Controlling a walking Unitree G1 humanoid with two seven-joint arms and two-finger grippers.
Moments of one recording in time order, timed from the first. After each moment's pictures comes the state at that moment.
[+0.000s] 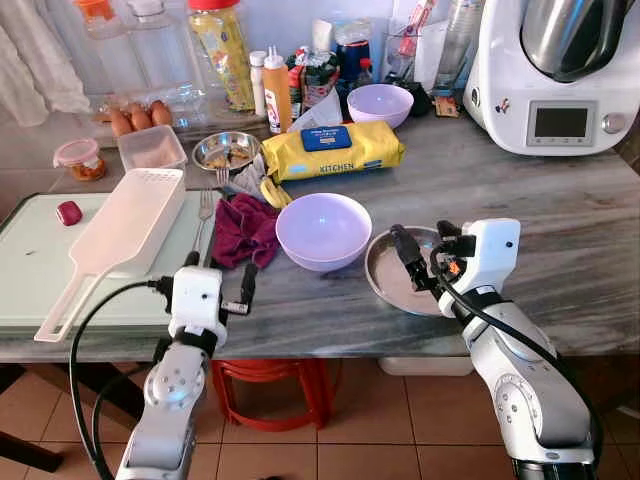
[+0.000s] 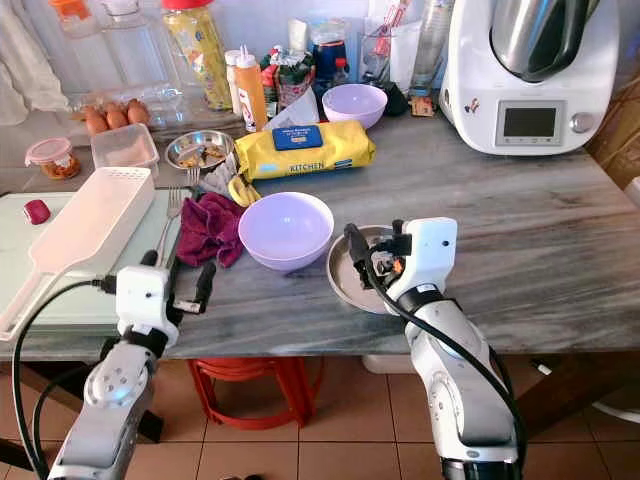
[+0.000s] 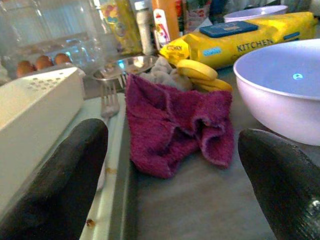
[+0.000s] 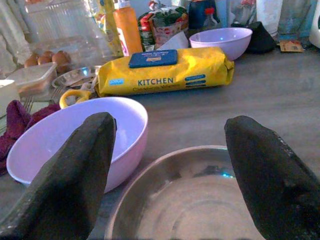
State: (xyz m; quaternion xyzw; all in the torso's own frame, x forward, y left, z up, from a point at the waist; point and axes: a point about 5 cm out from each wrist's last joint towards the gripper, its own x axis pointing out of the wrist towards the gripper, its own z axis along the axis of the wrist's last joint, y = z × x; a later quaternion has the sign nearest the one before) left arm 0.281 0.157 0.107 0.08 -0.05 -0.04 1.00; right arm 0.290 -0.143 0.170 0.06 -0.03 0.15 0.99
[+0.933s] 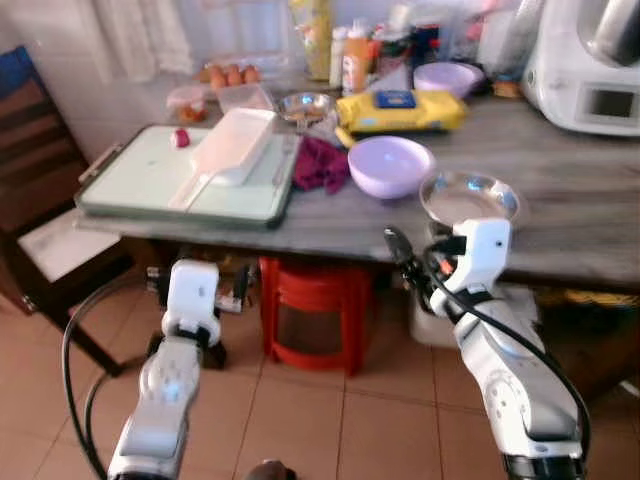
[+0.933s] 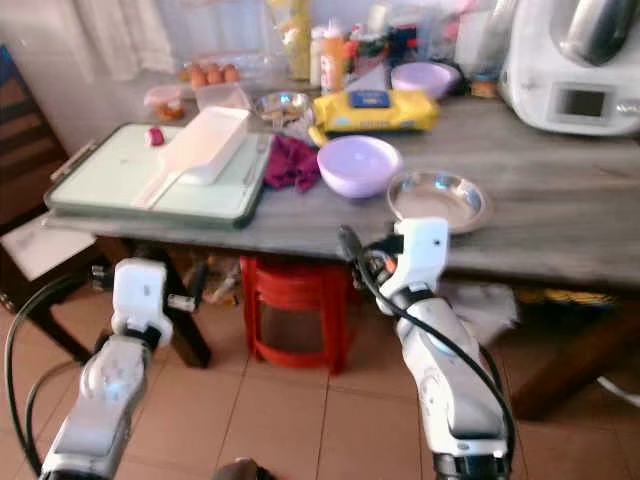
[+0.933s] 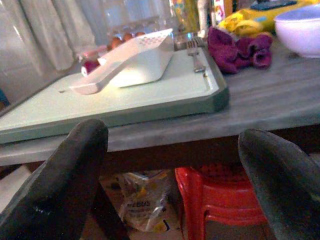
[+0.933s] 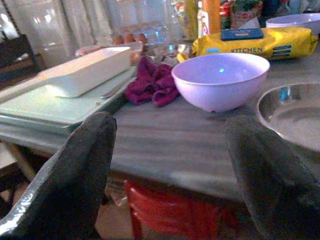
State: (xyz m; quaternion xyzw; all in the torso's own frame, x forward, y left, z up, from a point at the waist) left arm 0.286 0.165 0.106 0.10 -0.04 -0.03 0.99; right arm 0.294 -0.136 0.168 0.07 -0.03 0.16 0.98
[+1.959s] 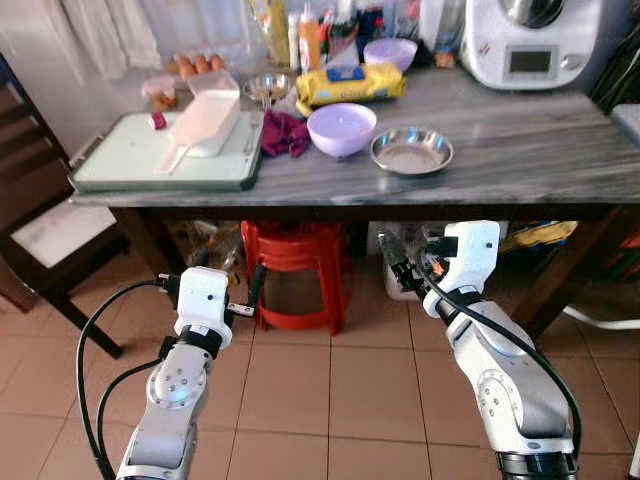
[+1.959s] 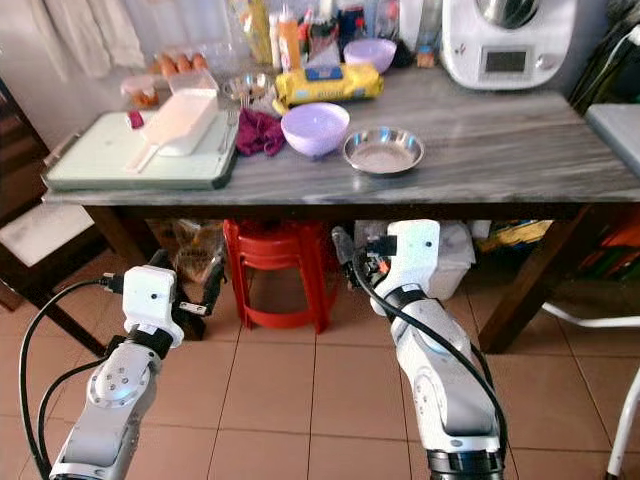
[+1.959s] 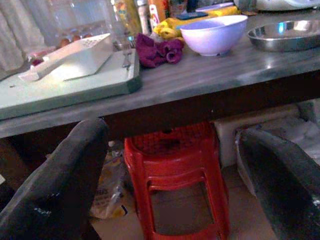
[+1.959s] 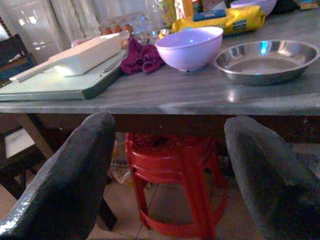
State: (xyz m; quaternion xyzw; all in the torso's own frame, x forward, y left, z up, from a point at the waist) left arm 0.279 0.152 0.103 0.07 -0.05 -0.08 0.99; right arm 0.296 -0.131 0.160 0.08 -0.01 0.16 0.98
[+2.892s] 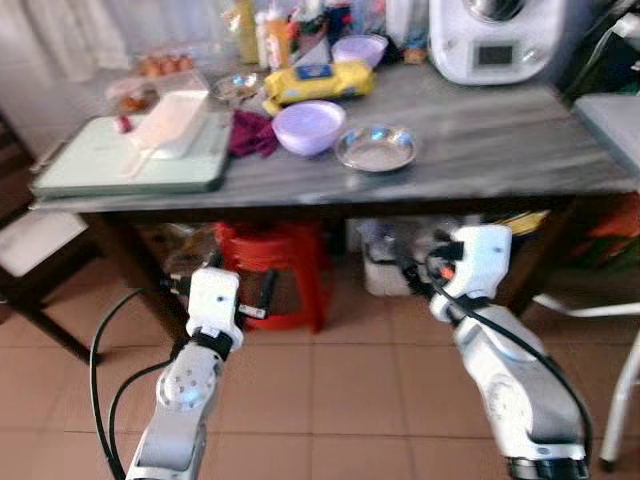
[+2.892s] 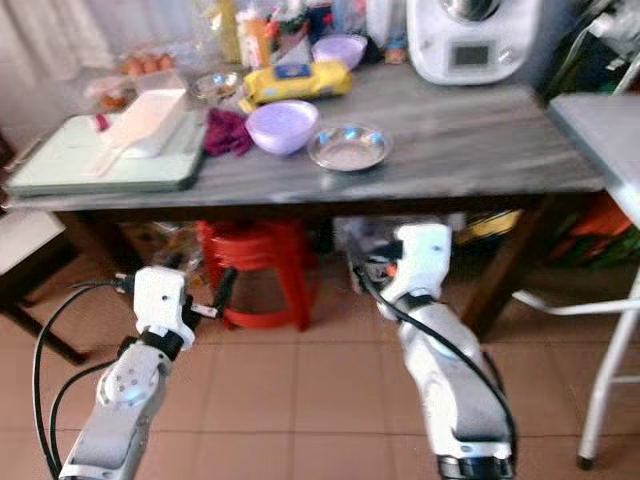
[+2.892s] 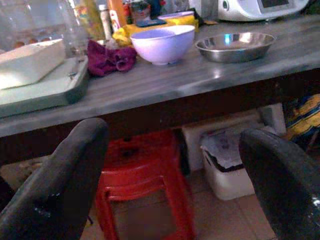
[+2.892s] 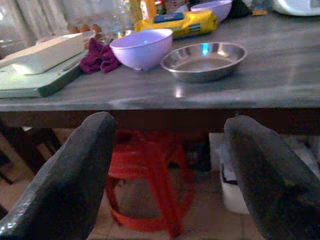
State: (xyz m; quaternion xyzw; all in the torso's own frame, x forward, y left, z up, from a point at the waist) left arm 0.280 0.140 0.106 0.05 -0.06 -0.10 0.99; right arm 0.294 -0.139 0.159 0.07 -0.02 0.15 0.99
